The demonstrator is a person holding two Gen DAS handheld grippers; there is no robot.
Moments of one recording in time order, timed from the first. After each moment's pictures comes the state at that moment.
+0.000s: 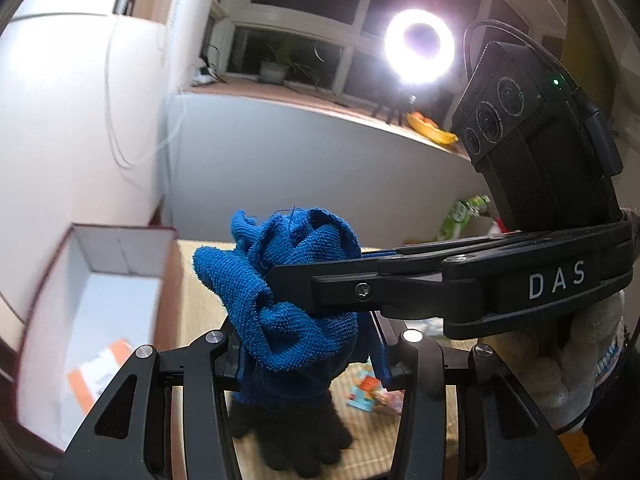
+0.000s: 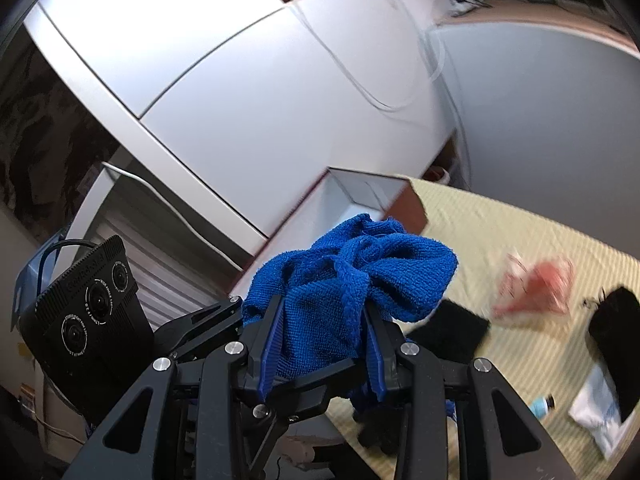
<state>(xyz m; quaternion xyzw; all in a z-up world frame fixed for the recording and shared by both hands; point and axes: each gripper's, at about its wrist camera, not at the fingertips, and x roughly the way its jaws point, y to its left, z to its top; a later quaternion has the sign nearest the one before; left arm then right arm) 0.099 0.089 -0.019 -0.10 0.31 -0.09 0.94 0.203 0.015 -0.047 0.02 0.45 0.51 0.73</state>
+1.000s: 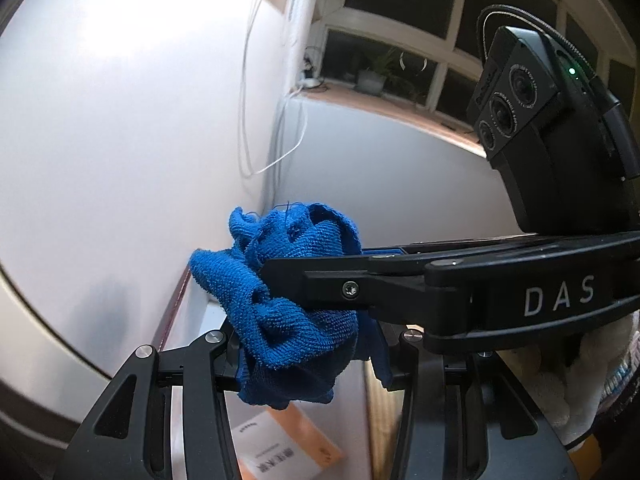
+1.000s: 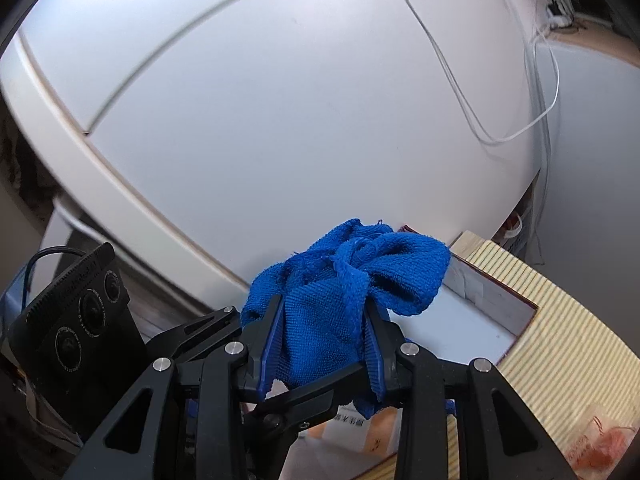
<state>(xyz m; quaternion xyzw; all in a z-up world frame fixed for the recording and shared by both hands) 0.155 0.244 -0.047 -0.11 0.32 0.04 0.94 0.266 0.209 -0.060 -0.01 0.44 0.56 0.70</state>
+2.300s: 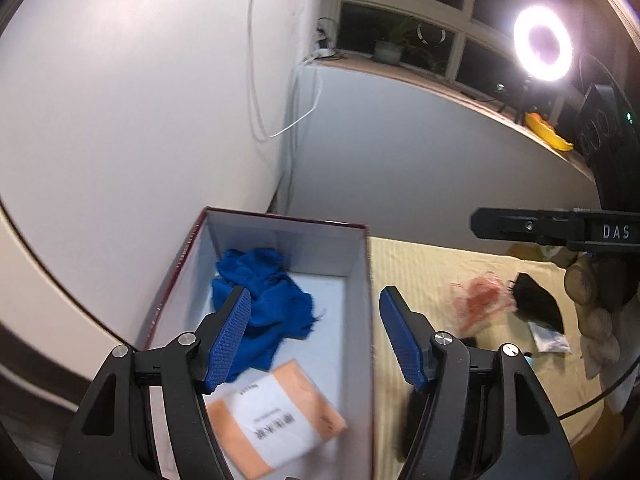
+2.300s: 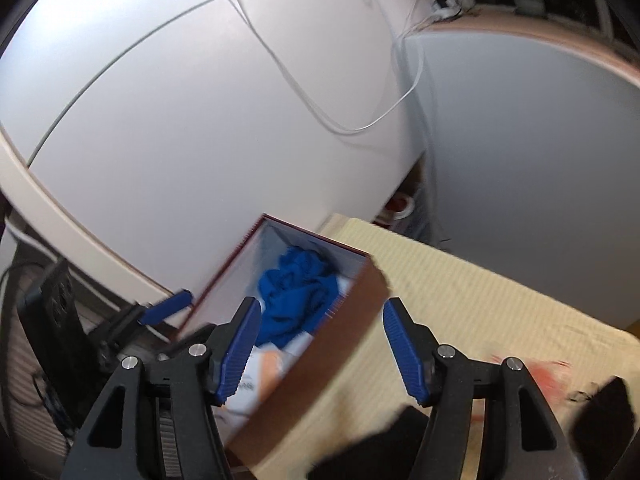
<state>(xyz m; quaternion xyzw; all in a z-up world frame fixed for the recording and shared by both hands) 0.152 0.213 -0.060 -0.09 0.36 0.07 0.92 0.290 0.098 -0.068 -0.03 0.45 0.40 0.80</state>
